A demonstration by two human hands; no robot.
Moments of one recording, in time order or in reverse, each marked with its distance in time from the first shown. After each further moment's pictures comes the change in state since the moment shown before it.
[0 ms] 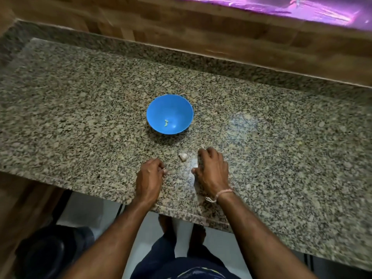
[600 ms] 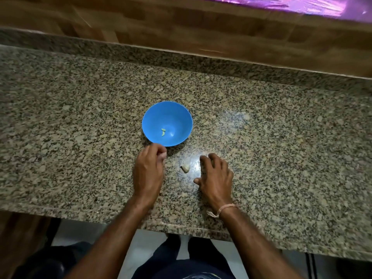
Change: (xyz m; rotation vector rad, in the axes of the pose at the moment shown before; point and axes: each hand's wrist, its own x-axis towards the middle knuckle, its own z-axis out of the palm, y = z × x) left_hand 0.061 0.023 -0.035 -0.140 0.163 0.170; right_hand 0.010 -0.011 0.023 -0.014 0.083 0.162
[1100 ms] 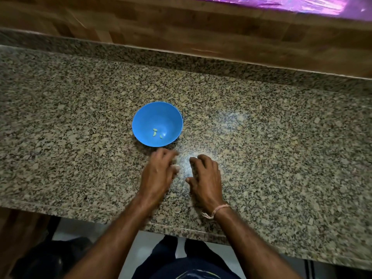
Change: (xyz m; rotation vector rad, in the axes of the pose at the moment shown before) left_hand -0.009 0.022 0.034 0.042 -0.182 0.162; right_hand 0.004 0.019 -0.006 0.204 -0.012 -0.143
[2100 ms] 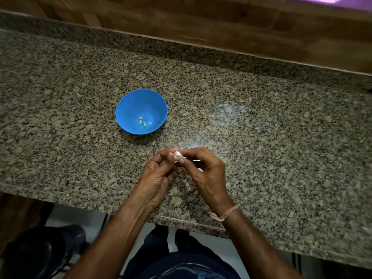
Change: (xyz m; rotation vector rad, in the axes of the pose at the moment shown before) left_hand -0.025 0.085 0.010 -1.585 -0.071 -0.712; right_hand -0.028 0.010 -0.076 0.816 0.137 -0.192
